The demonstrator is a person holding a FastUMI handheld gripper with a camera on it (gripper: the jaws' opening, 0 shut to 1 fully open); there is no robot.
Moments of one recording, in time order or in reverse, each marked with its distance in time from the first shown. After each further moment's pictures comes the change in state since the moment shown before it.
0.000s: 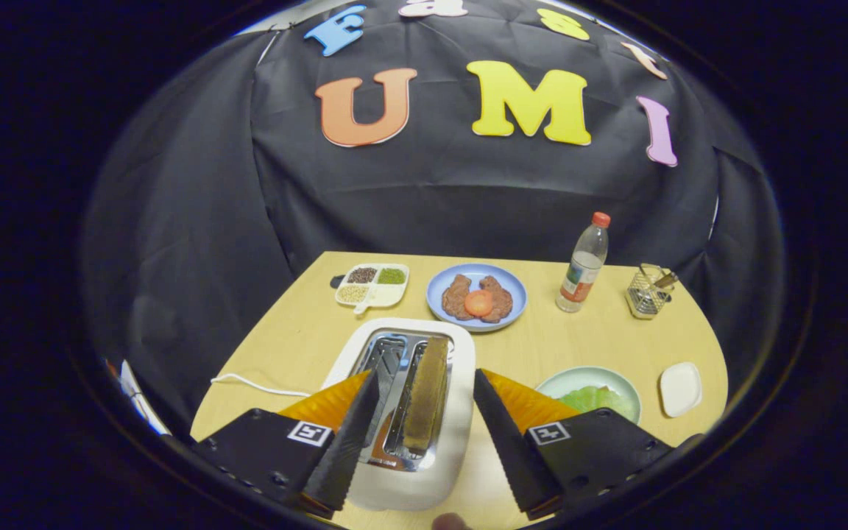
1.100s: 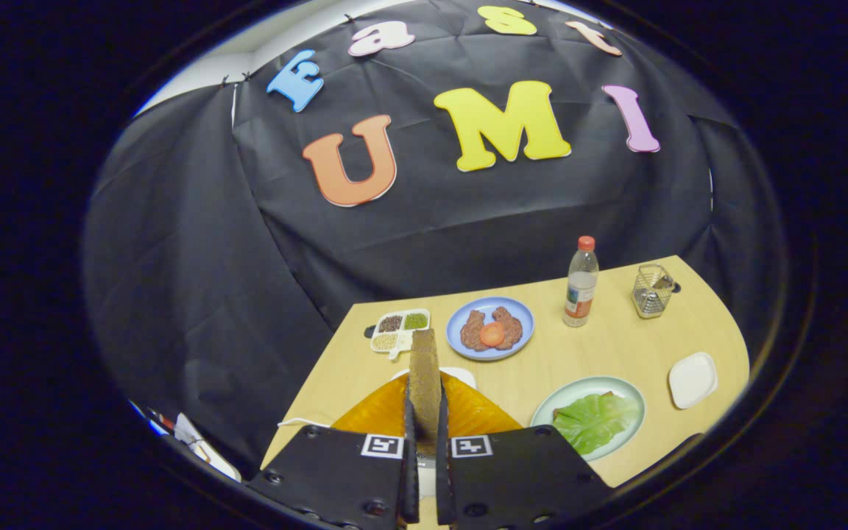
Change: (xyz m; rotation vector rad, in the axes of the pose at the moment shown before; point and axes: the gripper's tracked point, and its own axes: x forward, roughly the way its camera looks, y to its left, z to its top) arm -0.092 -0.025 0.089 0.193 -0.119 0.167
